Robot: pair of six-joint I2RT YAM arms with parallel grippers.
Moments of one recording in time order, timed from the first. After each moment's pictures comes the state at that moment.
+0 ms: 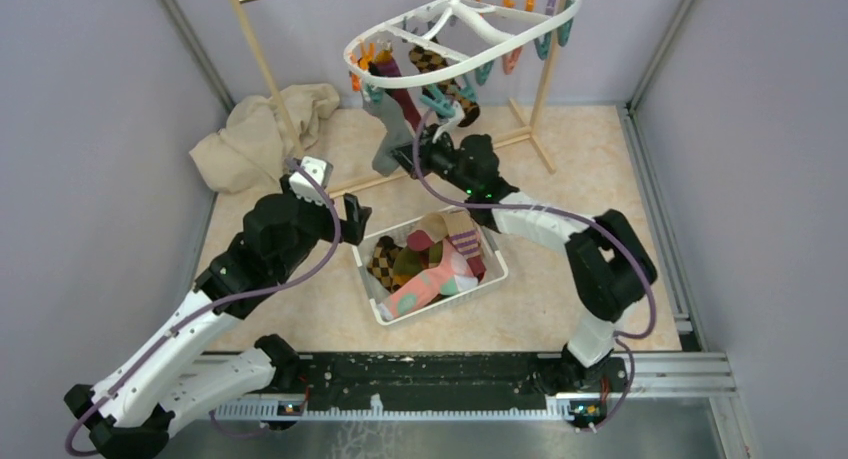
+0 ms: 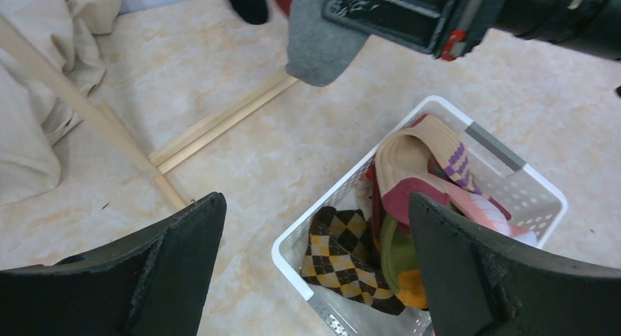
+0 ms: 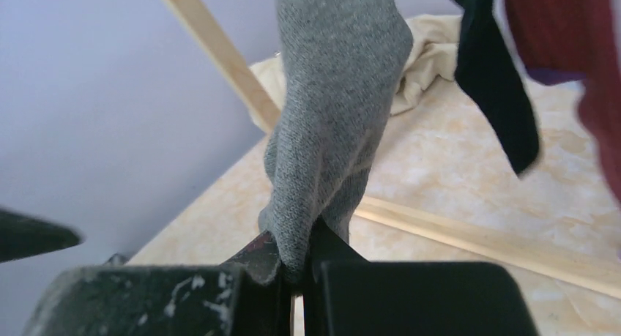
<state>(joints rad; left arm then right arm) -0.72 0.80 0.94 -0.40 -0.32 -0.16 0.66 1.77 1.18 0.66 -0.26 0.45</state>
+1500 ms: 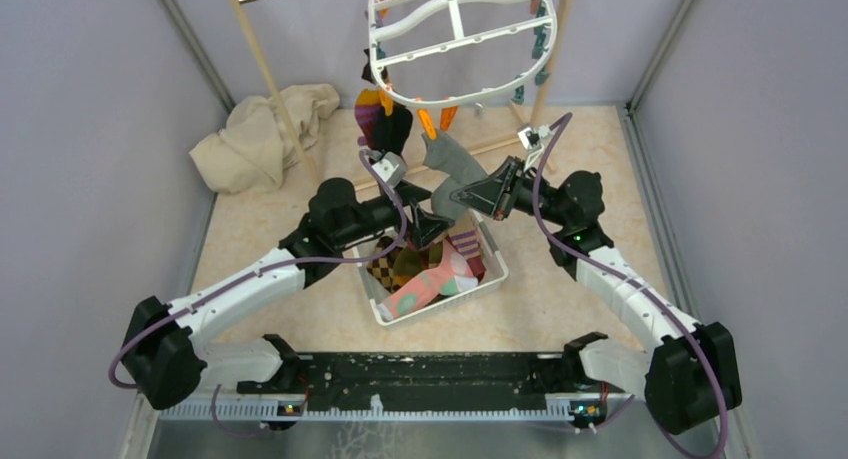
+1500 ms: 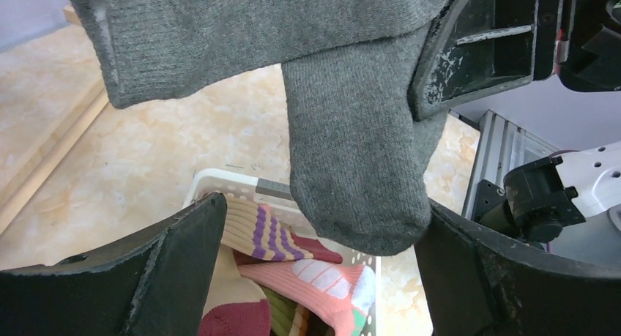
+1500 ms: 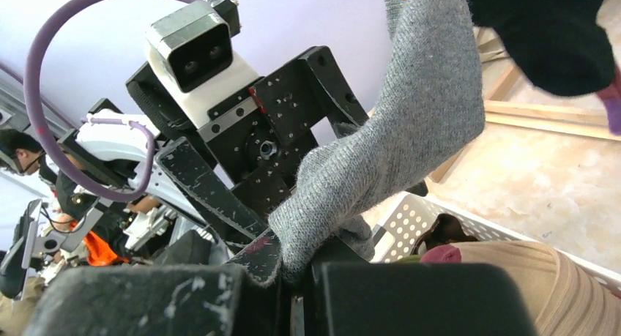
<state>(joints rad) -0.77 1.19 0.82 0.34 0.34 -0.25 0.36 1.09 0.70 0.64 -0.85 0.88</state>
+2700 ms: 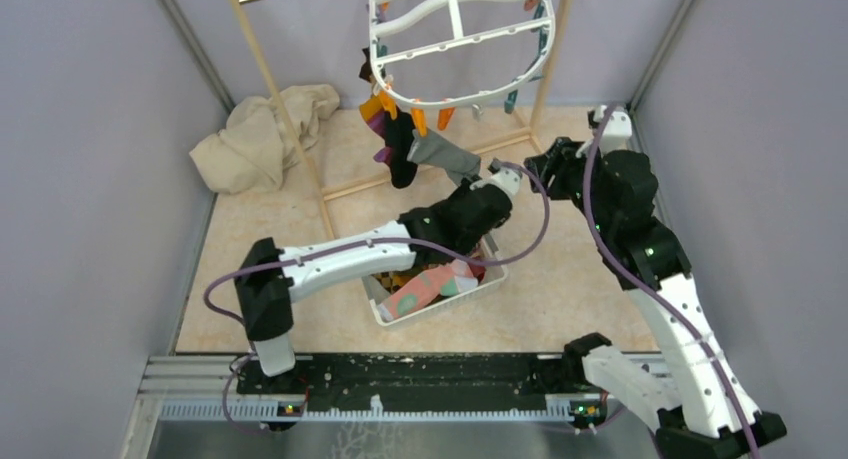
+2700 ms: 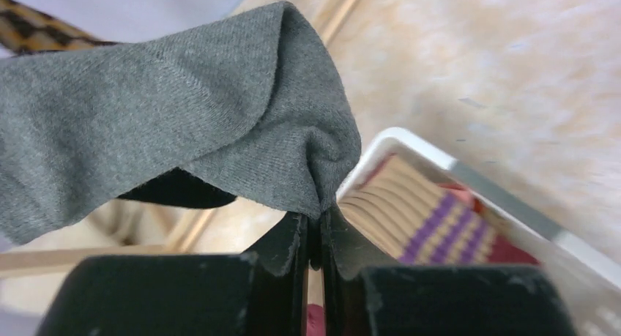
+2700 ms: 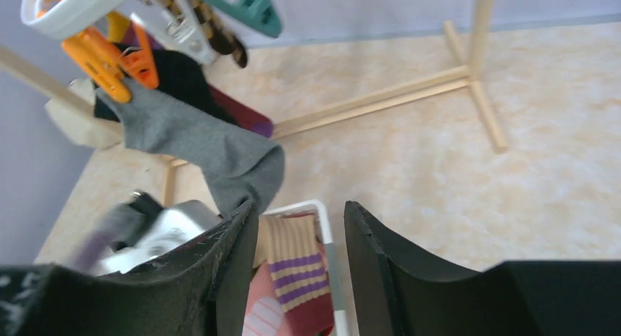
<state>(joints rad) -1.16 1.75 1.54 -0.36 -0.76 0.04 0.35 0.88 1.15 -0.46 -0.01 0.34</state>
